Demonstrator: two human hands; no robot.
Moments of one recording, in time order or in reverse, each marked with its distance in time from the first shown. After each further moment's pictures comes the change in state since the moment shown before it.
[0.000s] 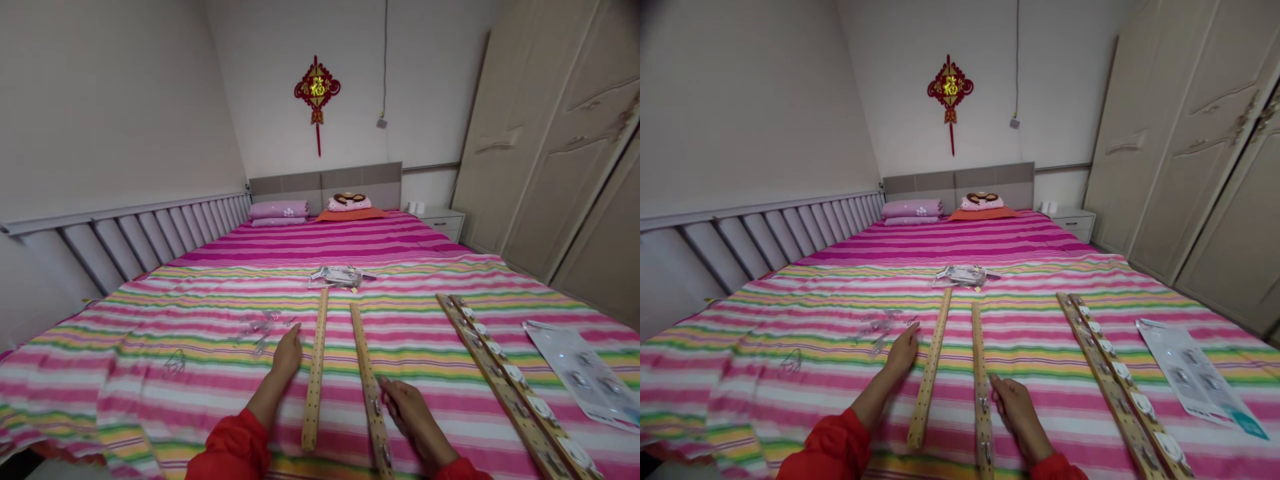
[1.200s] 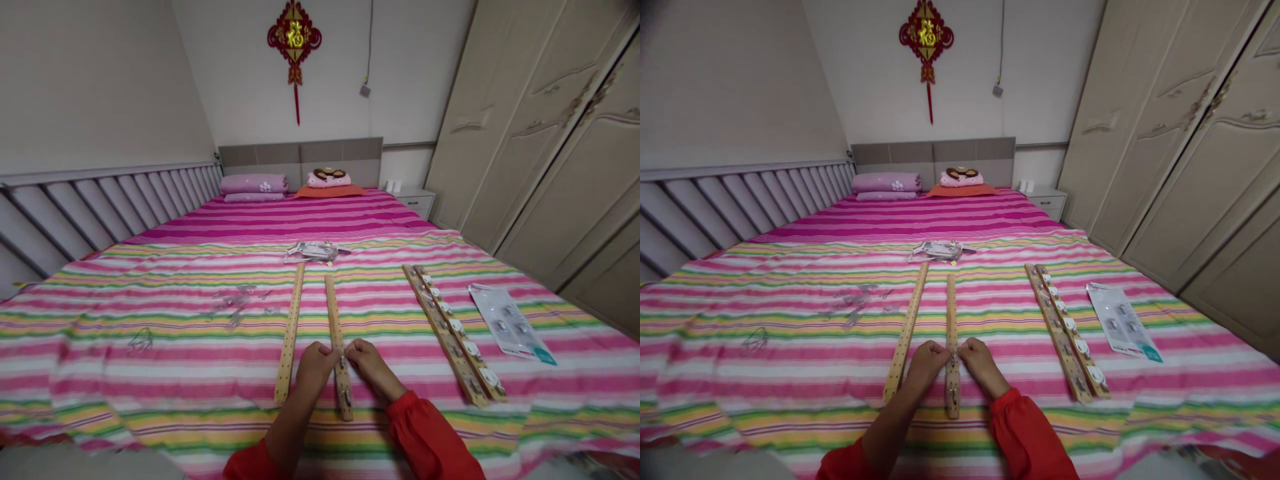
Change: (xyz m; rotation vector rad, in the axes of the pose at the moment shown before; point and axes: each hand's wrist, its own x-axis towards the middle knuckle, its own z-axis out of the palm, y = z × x) left_hand -0.109 0.053 0.088 -0.171 -0.270 -0.238; right_hand 0.004 0.004 -0.006 -0.265 -0.061 -0.202
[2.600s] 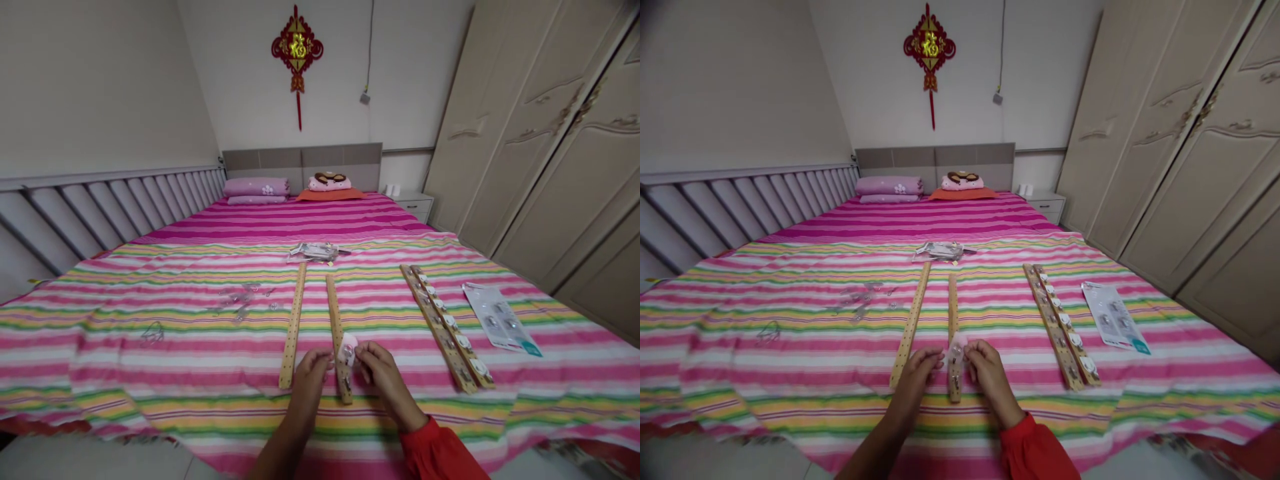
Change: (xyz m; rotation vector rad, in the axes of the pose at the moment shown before) left_hand -0.066 0.009 -0.024 -0.592 -0.051 -0.048; right_hand -0.063 -0.041 -0.006 0.294 0.008 -0.051
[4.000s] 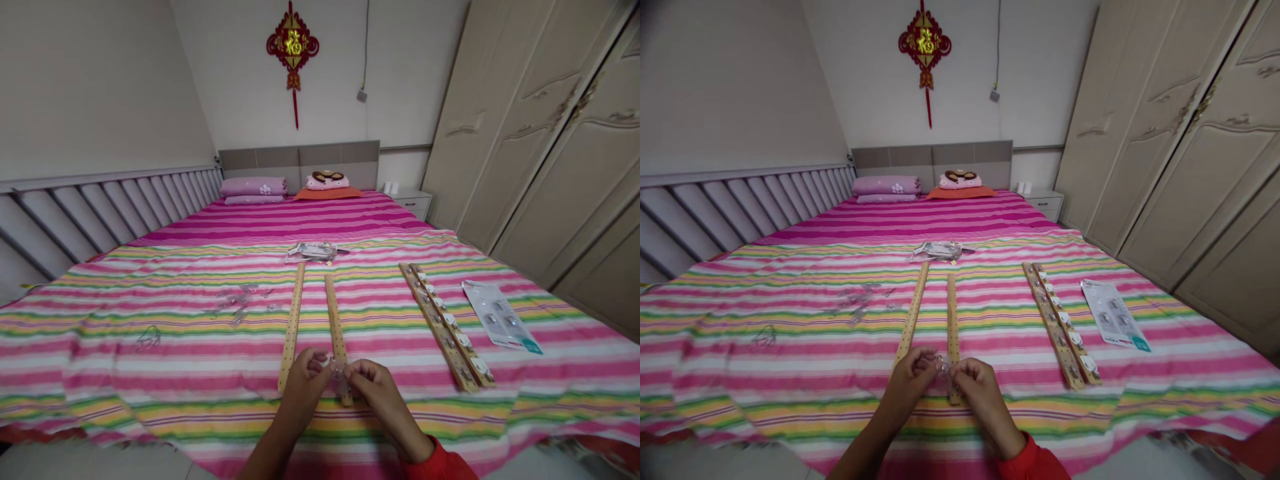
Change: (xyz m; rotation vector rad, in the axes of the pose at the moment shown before) left_hand -0.004 0.018 -0.012 0.286 -0.084 0.218; right_hand -0.027 -0.010 0.014 -0.060 -0.059 0.063
